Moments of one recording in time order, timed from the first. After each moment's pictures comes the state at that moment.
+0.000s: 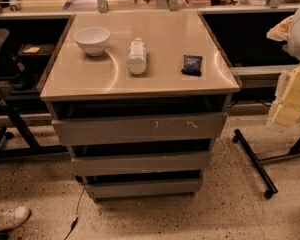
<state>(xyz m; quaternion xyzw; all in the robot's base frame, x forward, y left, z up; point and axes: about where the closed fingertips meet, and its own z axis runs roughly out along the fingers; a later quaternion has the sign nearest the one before) 0.439 -0.214 0.987 -0.60 0.78 -0.05 0.18</state>
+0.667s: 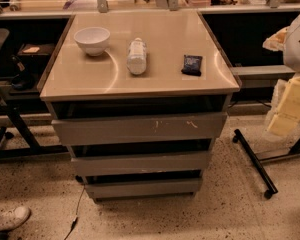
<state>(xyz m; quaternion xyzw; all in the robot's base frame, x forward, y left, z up) 0.431 -0.208 0.974 -0.60 0.78 -0.03 0.18</state>
